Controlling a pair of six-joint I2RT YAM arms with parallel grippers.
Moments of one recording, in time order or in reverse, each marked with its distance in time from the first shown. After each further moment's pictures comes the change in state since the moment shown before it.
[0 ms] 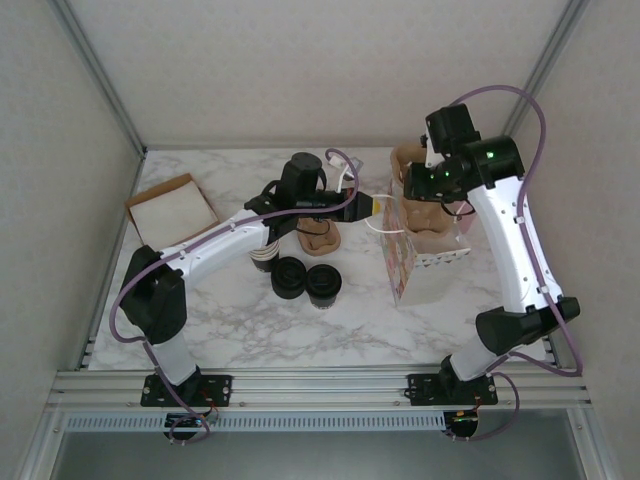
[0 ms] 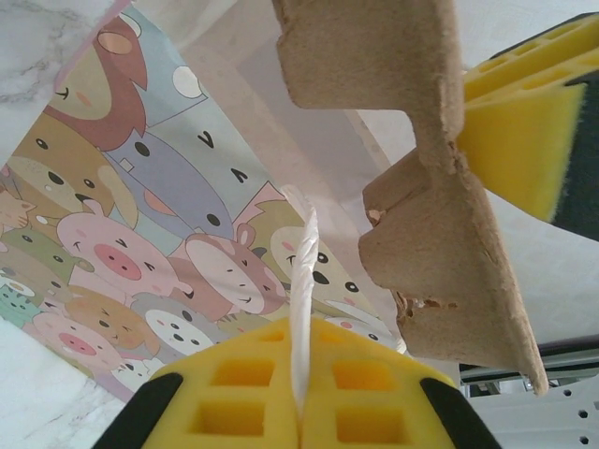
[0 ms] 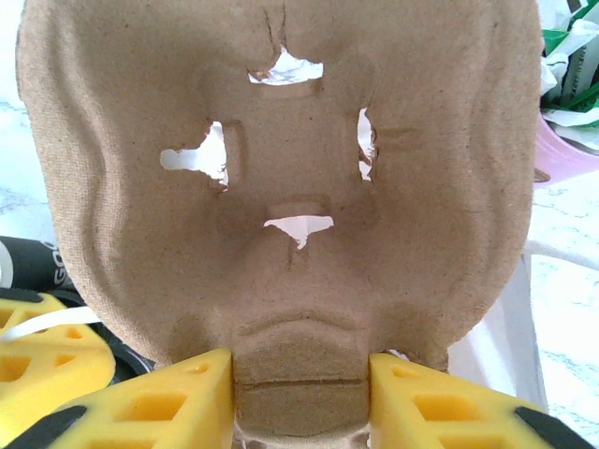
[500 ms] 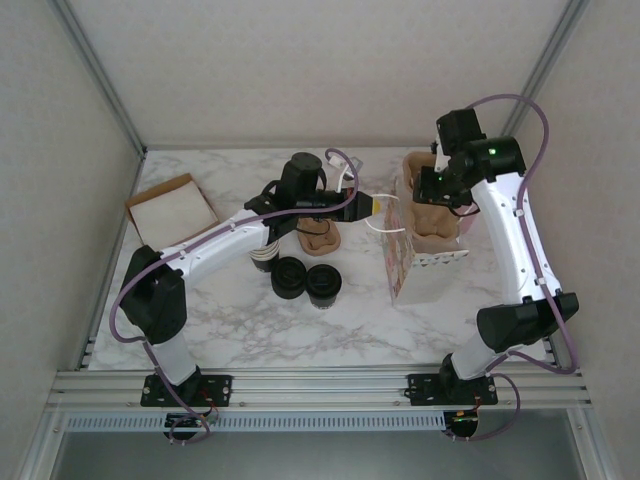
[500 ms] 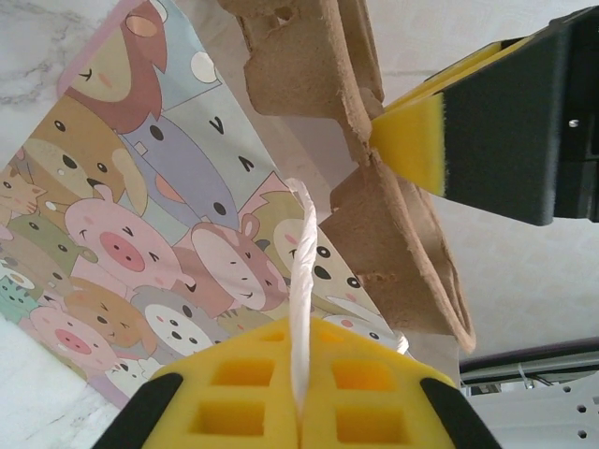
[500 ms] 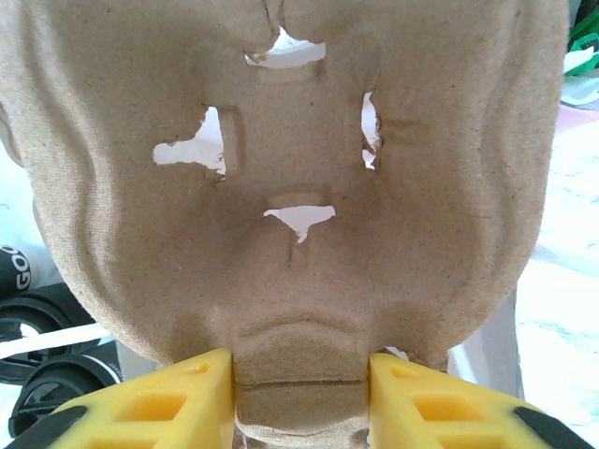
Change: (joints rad) left arm 0.000 0.000 0.001 0.000 -0.004 0.000; right arm -0.093 0.002 -0.095 0.014 -0.036 -0.011
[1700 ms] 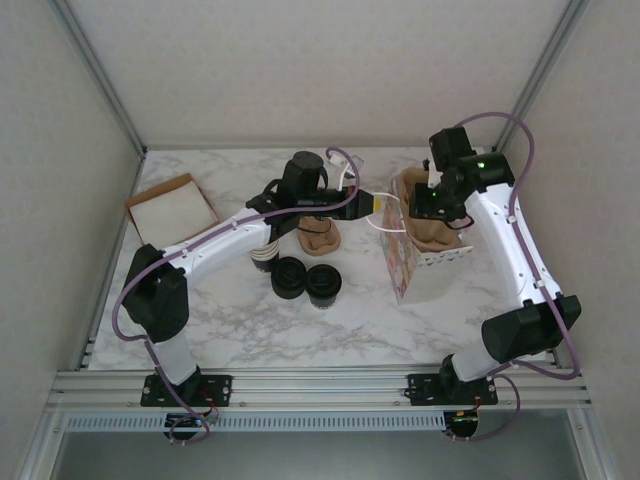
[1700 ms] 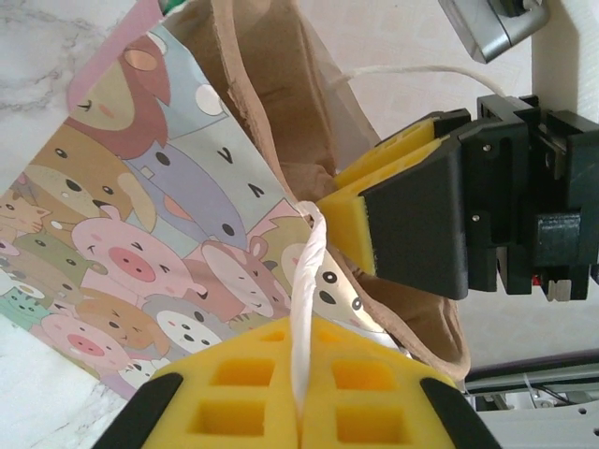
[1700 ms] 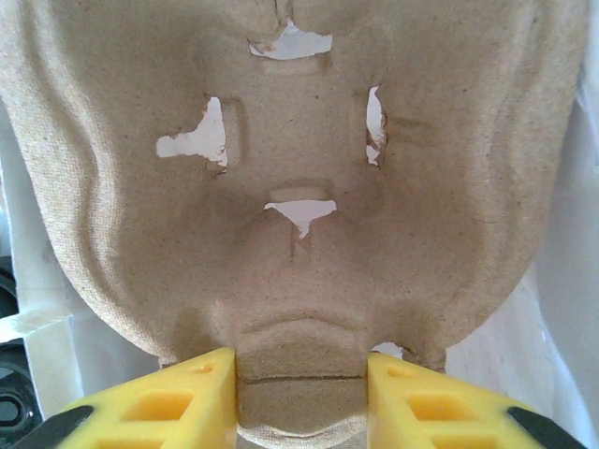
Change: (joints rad) left arm 0.000 0.016 0.021 -0.004 -0.019 -0.004; right arm 0.018 -0.073 -0.220 0.103 -0.005 -0.039
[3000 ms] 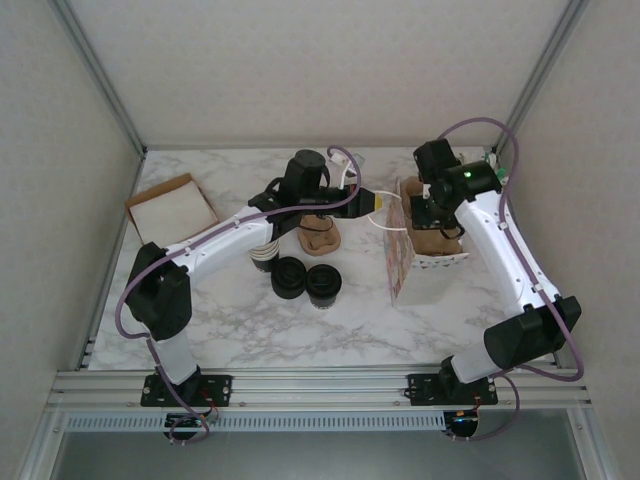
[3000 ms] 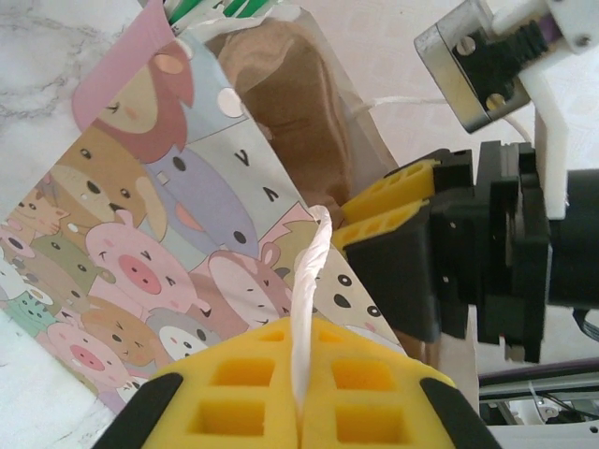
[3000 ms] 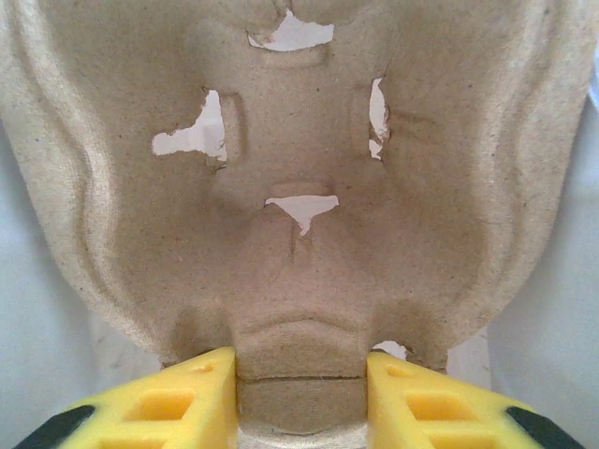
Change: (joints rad) left arm 0.000 0.020 0.021 -0.005 -0.008 0.000; right arm 0.096 -0.029 -0.080 -0.002 0.198 -0.005
